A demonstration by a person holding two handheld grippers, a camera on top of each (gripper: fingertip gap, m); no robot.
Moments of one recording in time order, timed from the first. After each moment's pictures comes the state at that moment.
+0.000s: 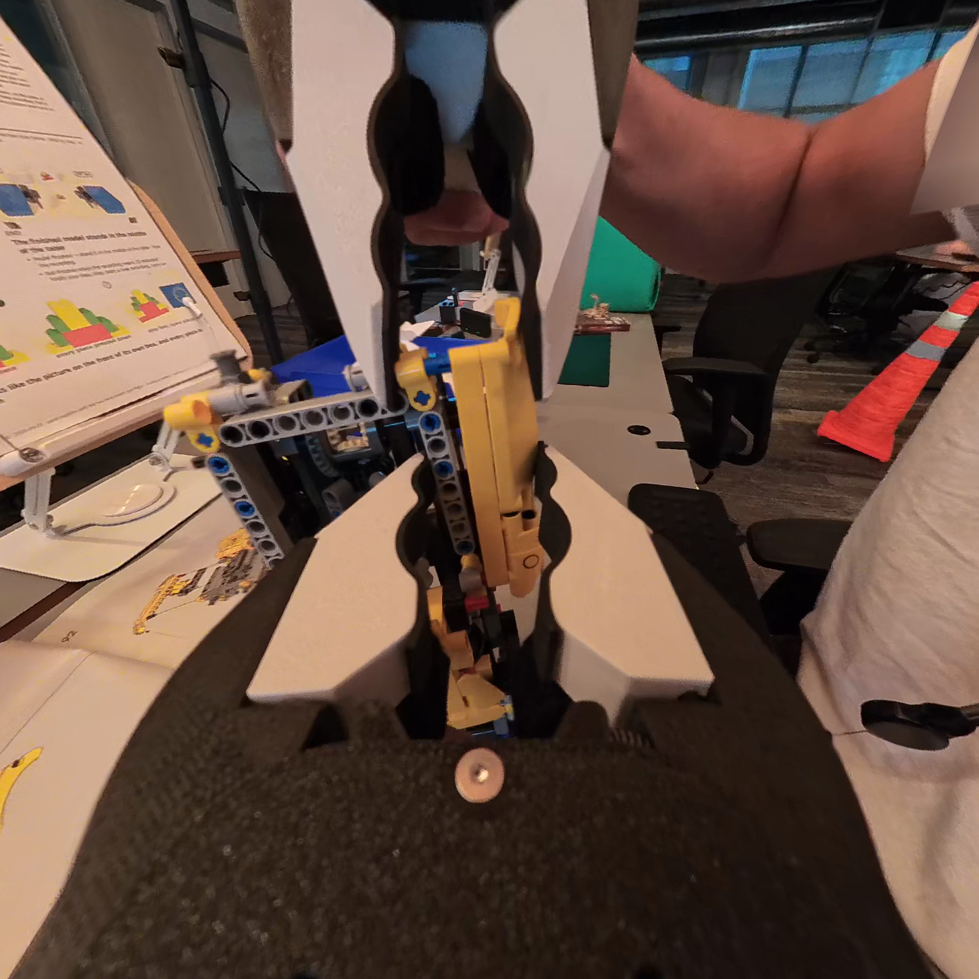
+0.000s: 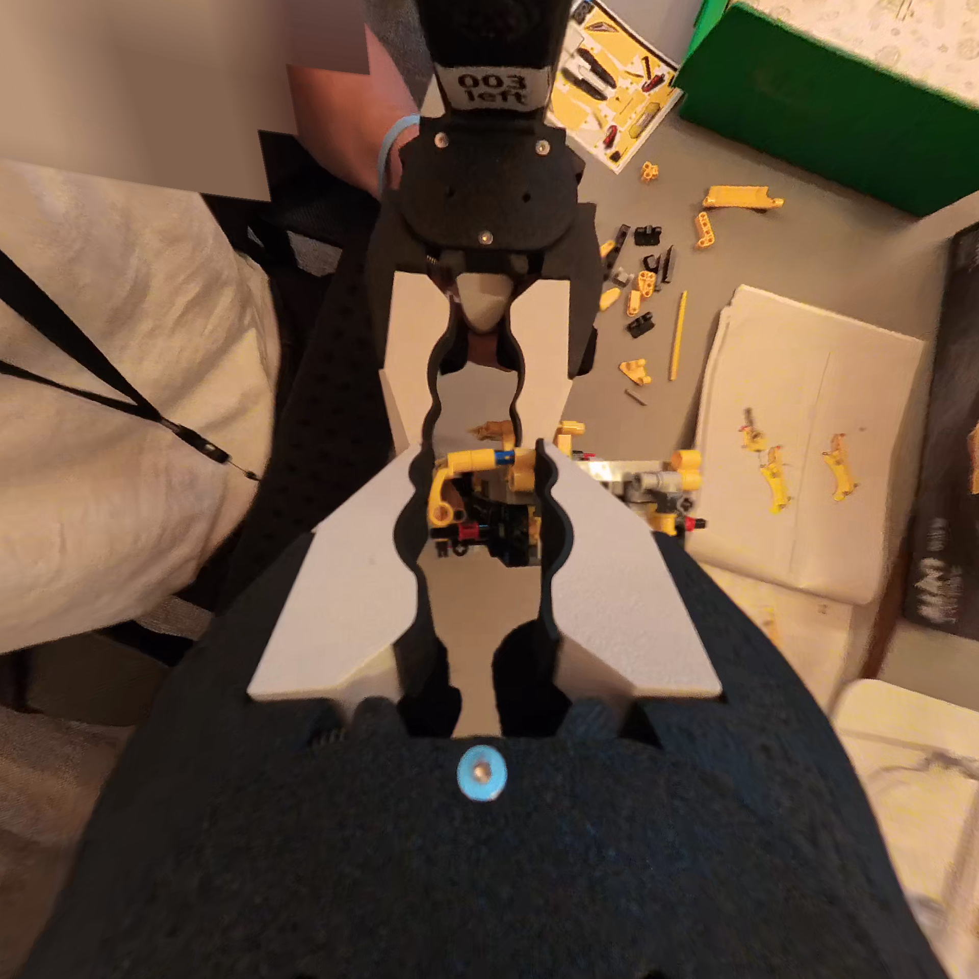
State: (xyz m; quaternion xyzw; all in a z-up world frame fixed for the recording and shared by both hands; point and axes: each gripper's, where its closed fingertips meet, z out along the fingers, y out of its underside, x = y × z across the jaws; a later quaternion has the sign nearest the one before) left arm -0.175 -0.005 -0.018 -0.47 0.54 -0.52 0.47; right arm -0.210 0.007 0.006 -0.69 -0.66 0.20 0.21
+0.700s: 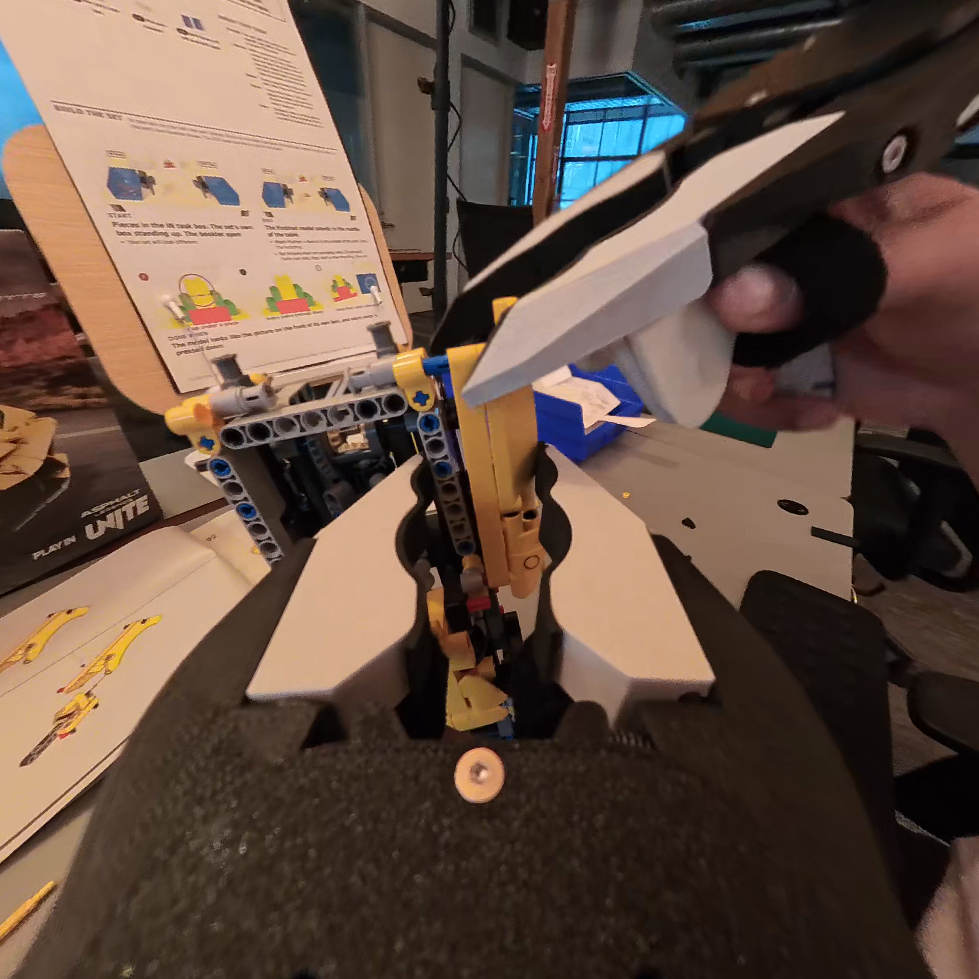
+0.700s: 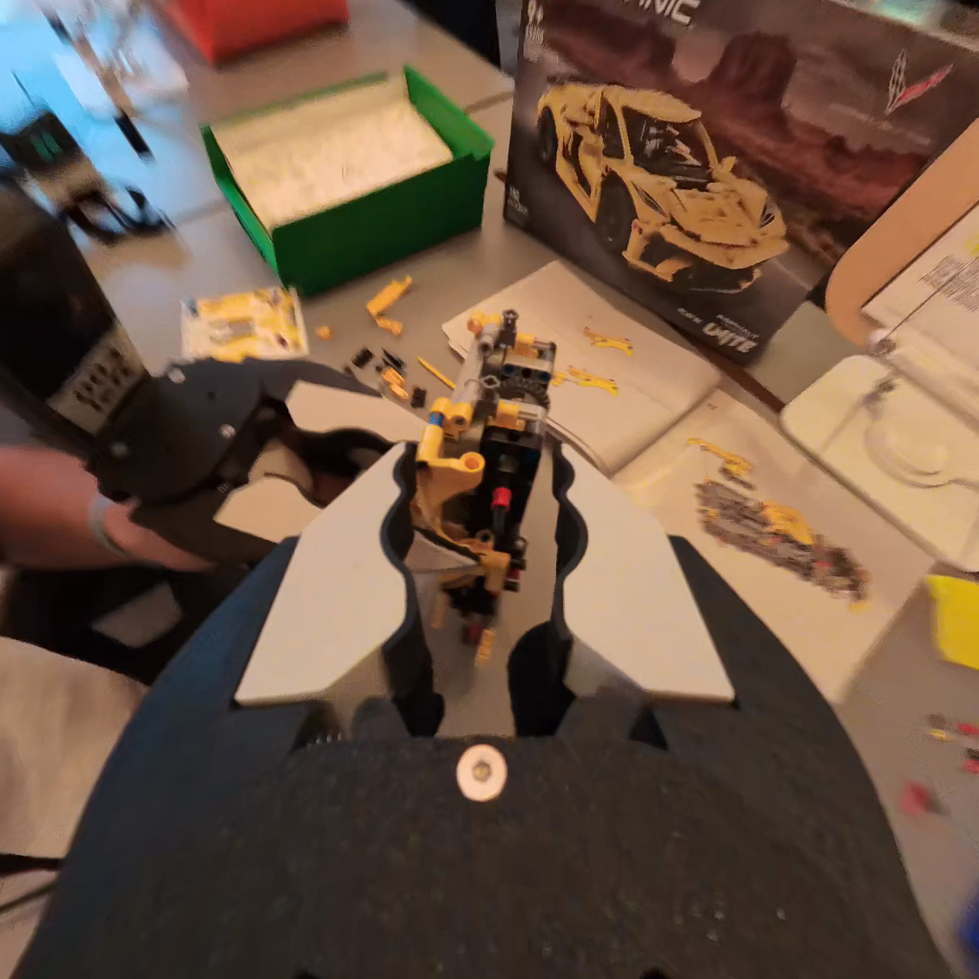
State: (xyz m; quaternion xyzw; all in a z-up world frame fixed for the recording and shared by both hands) left arm -0.162 0.020 -0.015 -0.57 0.41 -0.44 0.56; right arm -0.178 0.037 0.011 -0.84 -0.24 0.13 0.46
